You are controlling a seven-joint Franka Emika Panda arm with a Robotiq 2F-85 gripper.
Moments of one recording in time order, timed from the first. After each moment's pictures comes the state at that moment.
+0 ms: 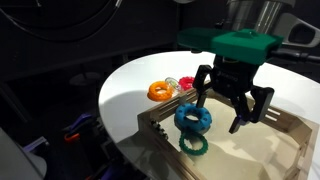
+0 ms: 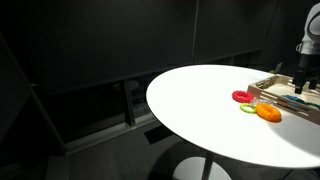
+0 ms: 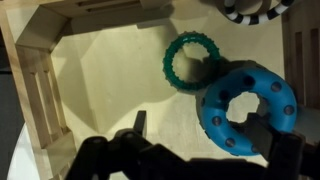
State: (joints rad) arm -0.25 0.10 -0.25 -2.33 -0.11 2.24 -0.20
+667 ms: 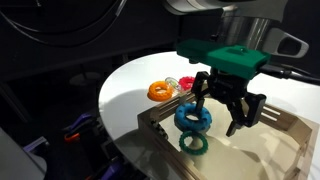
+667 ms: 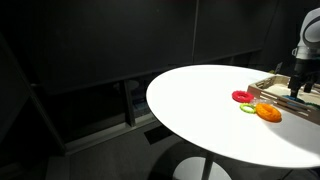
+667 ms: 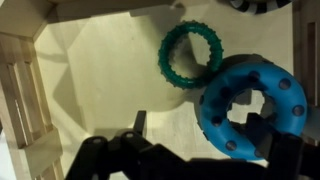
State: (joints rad) arm -0.25 0.15 -0.24 -2.34 -0.11 2.30 -0.20
